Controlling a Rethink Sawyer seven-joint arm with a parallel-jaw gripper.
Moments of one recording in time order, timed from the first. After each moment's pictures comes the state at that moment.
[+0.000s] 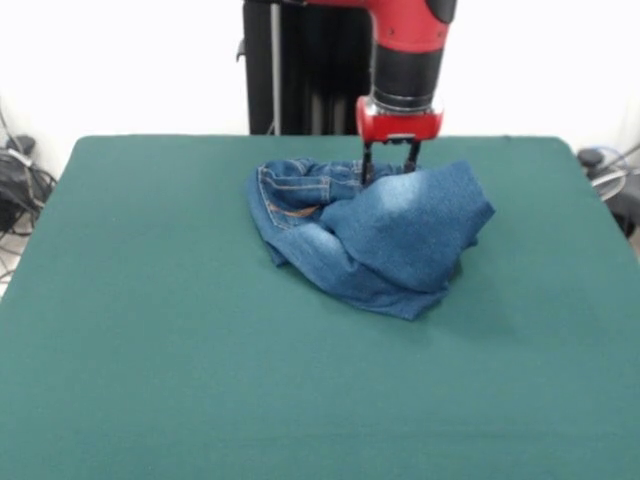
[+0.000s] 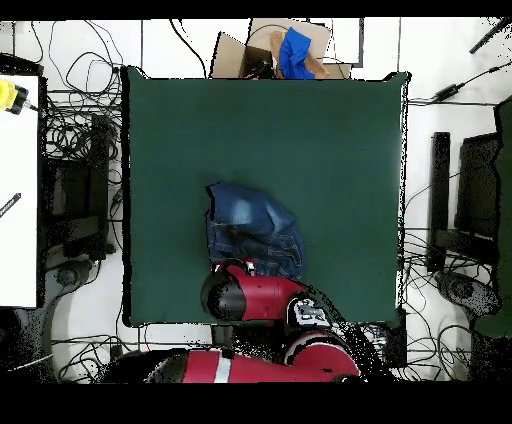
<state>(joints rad) -0.19 -0.53 -0.01 2.11 -0.18 -0.06 1.57</state>
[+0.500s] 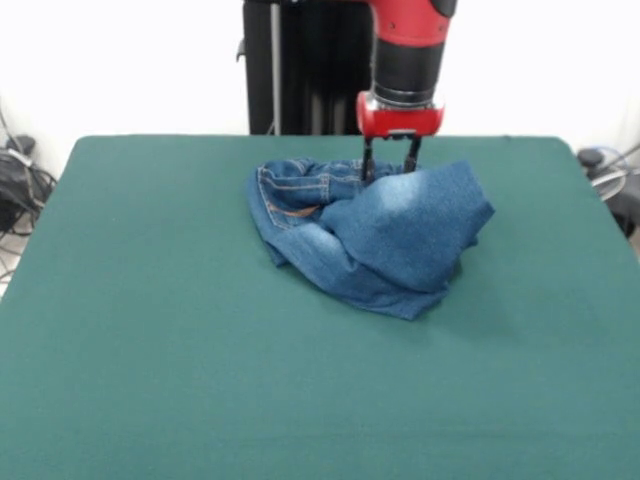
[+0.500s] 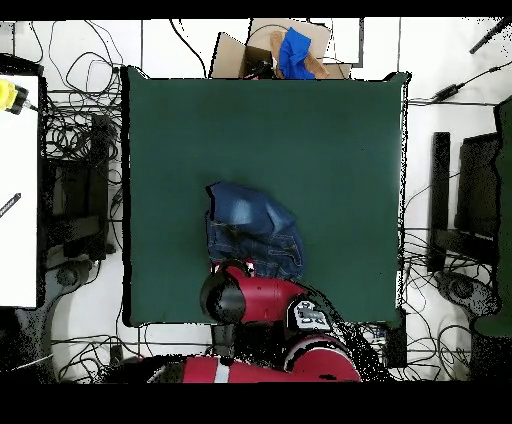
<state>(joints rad) -0.19 -0.55 -0.01 2.12 -0.18 -0.06 1.57</state>
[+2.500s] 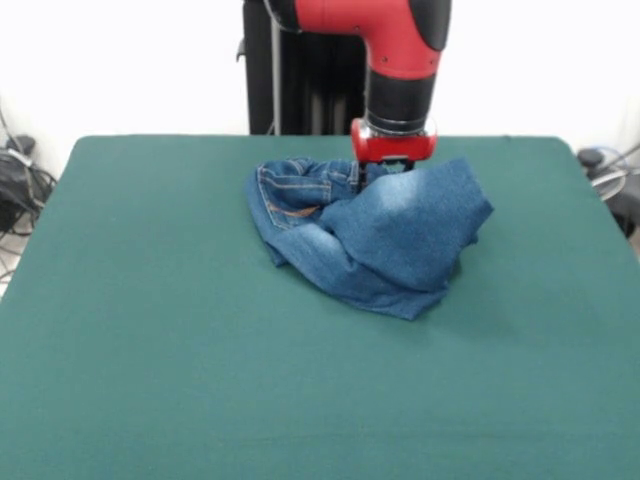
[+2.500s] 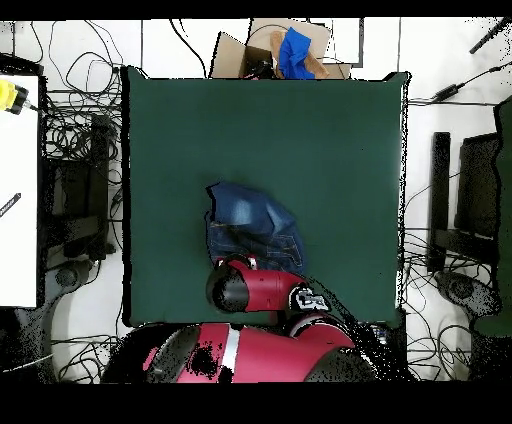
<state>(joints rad) -0.20 -0.45 -0.01 2.04 -0.19 -0.07 1.57</state>
